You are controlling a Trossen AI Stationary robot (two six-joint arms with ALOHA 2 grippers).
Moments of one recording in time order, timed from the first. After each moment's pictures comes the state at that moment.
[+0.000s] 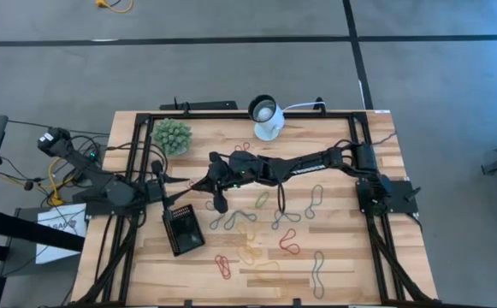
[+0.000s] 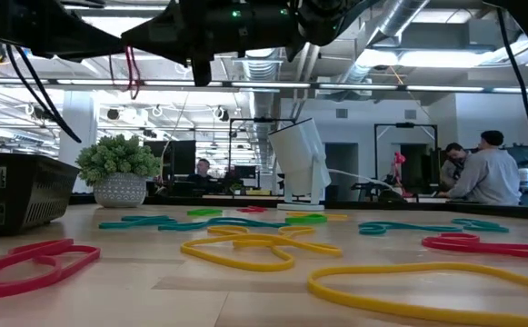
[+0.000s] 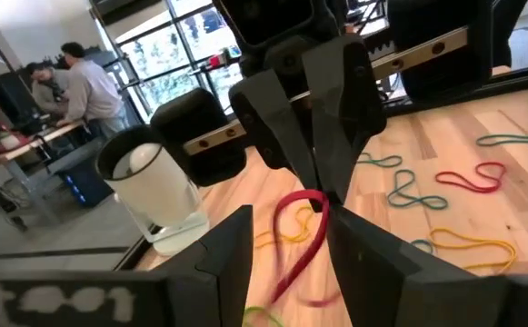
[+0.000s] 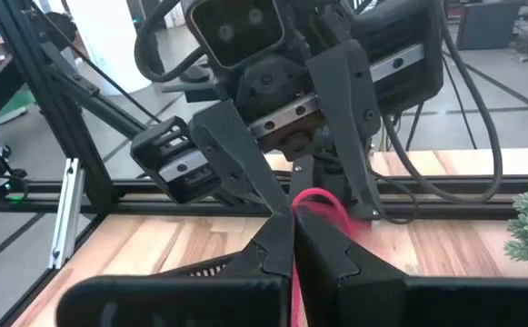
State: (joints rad) left arm -0.59 0.55 0.22 0.25 -0.89 0.21; right arm 0.01 2.12 1.56 0.37 -0.21 0.04
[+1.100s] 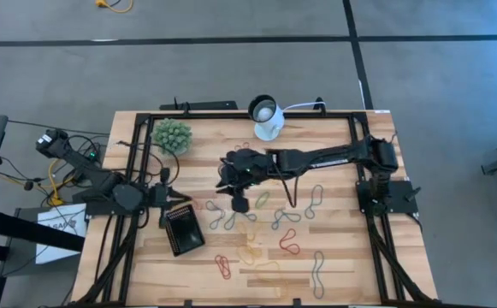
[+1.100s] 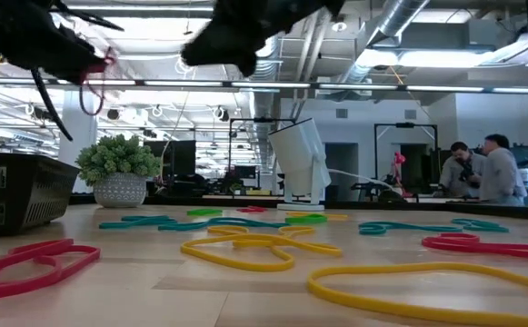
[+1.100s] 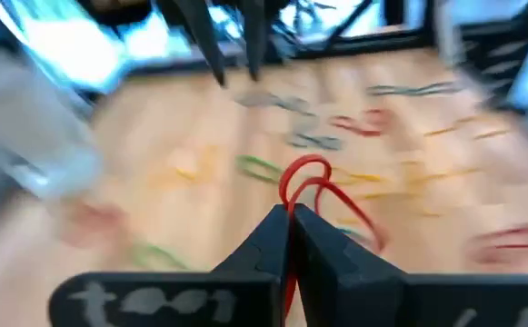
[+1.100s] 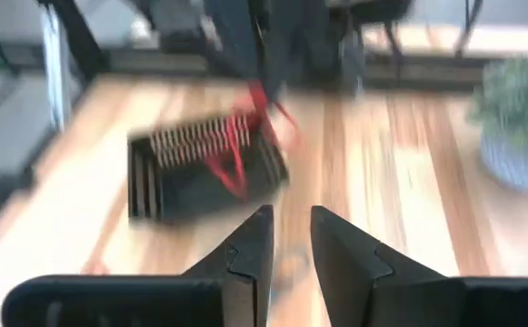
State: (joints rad) left arm -0.57 0.54 0.30 -0.11 -0.58 -0.15; right arm 0.03 1.92 1.56 -0.27 -0.13 -0.08
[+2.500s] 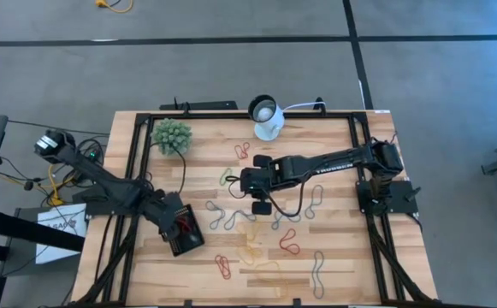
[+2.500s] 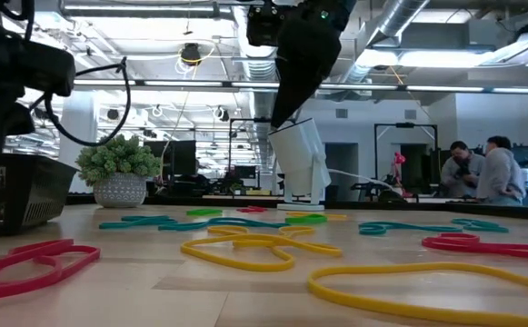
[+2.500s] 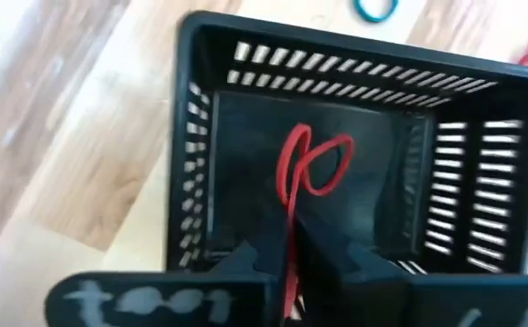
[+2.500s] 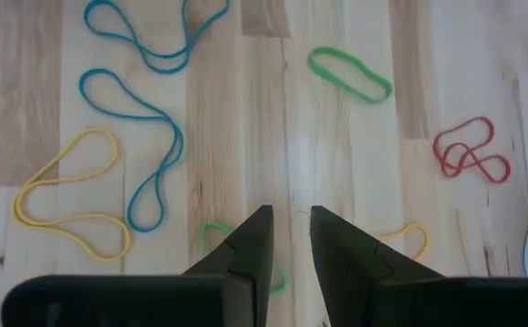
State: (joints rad) left arm -0.52 1.04 0.54 -0.68 -0.09 -1.04; right arm 0.09 1.90 1.56 -0.80 0.18 -0.01
